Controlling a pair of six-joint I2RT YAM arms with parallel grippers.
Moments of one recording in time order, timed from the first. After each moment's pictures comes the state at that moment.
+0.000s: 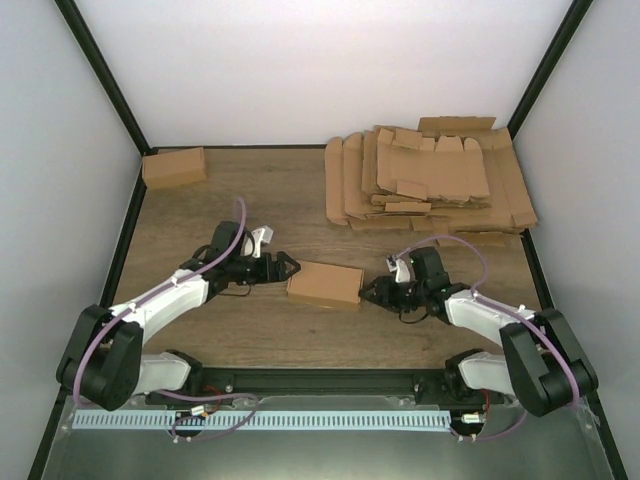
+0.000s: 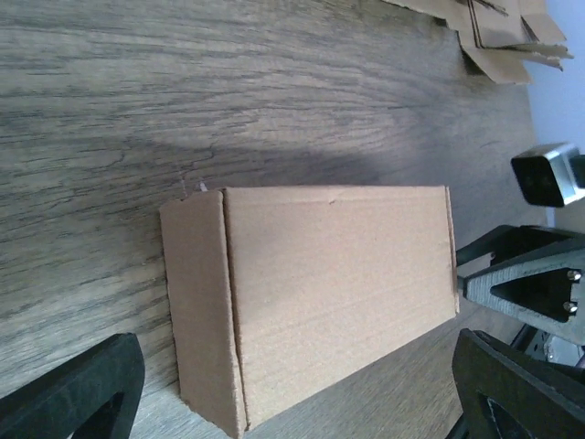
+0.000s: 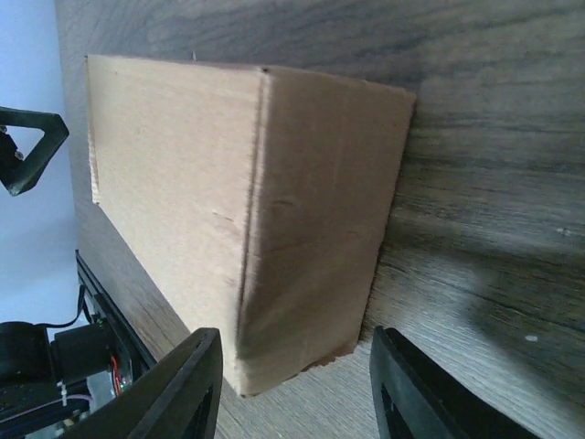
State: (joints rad) left arm -0.45 1.29 0.63 -0.15 0.52 -0.55; right arm 0.38 1.22 0.38 -0.02 -0.66 0.67
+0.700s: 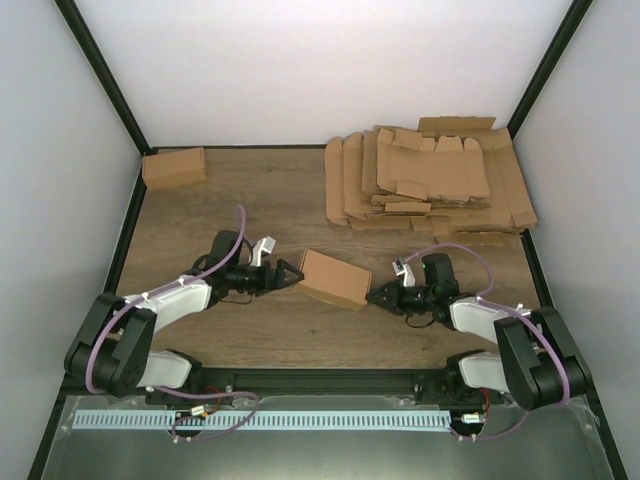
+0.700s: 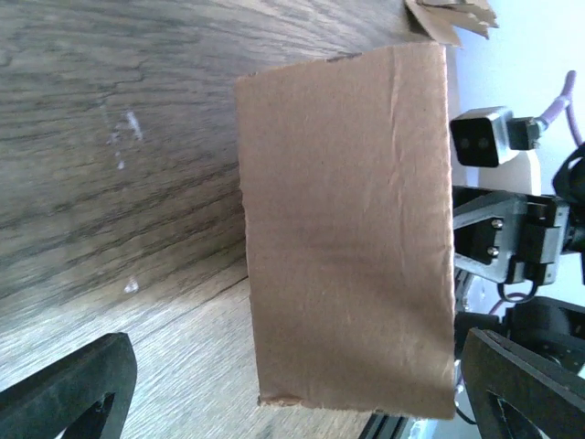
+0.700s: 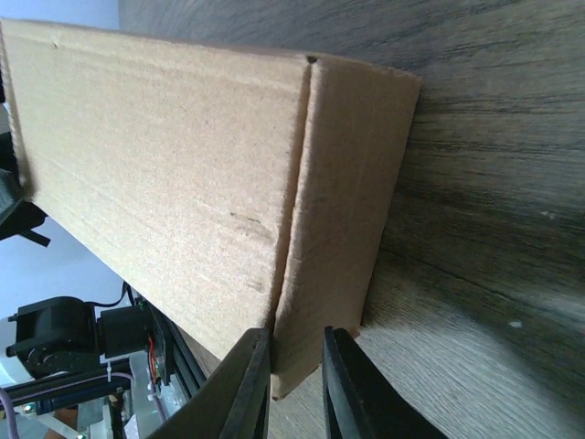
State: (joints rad) left arm -0.40 1.35 0.51 0.05 0.75 -0.63; right arm 0.26 1.27 0.27 0.17 -0.85 0.65
